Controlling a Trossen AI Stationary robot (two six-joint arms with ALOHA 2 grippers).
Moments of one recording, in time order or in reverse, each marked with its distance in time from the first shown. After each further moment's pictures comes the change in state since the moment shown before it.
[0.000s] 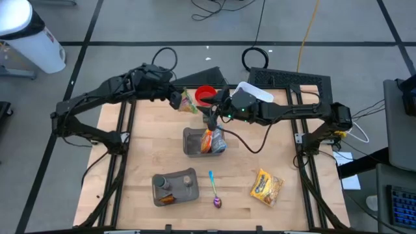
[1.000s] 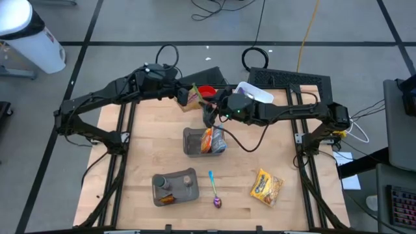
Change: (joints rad) left arm -0.023 0.034 0.000 0.190 -0.007 -0.035; right arm -0.001 0.031 -0.001 -0.052 0.126 0.041
